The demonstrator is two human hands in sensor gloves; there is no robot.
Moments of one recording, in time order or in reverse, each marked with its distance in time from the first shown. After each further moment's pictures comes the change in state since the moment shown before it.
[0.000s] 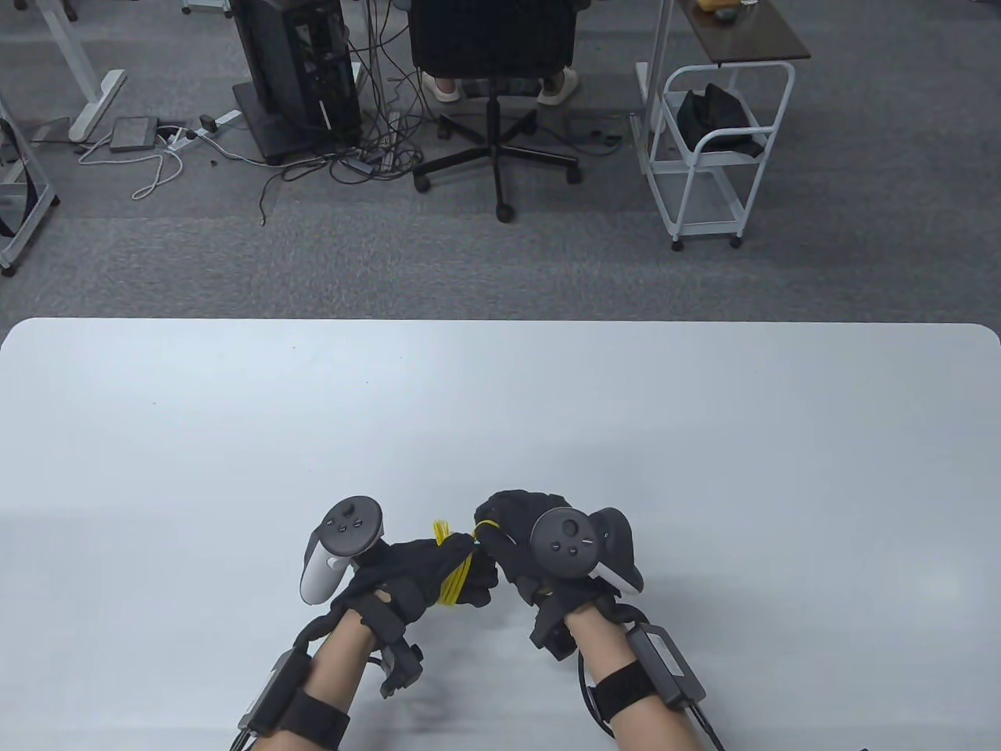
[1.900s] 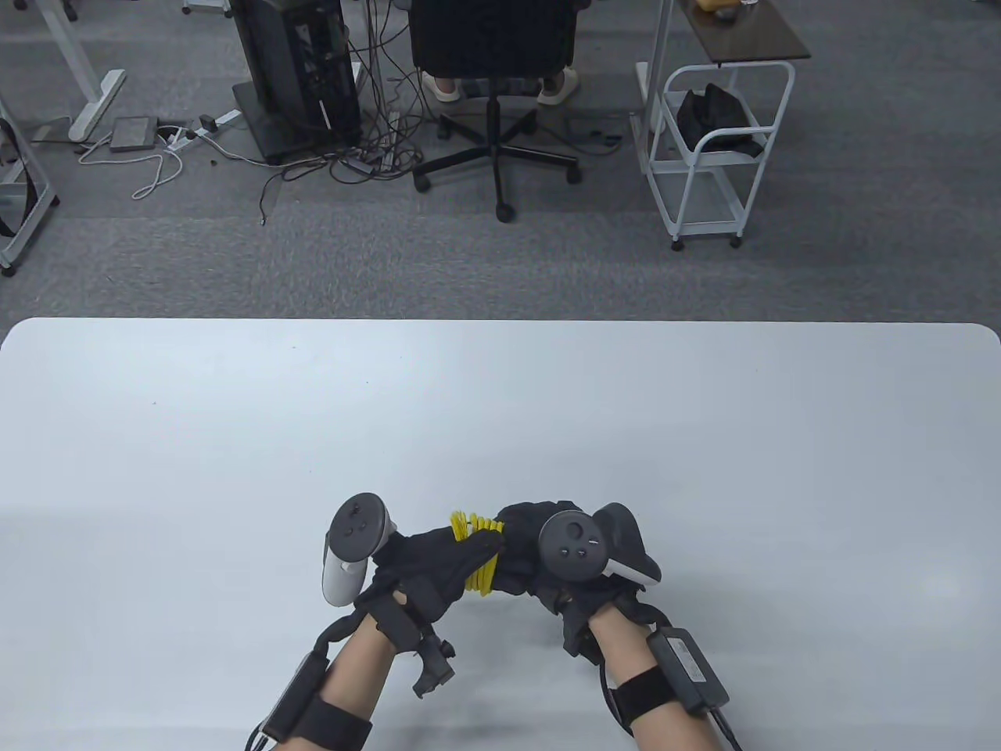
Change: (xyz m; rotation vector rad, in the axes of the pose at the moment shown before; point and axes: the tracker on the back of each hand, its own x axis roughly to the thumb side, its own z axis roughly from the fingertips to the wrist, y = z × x) left_hand 0.043 -0.028 -0.006 -0.008 -0.263 0.099; right_hand -0.017 -0.011 0.010 0.196 -0.033 0.129
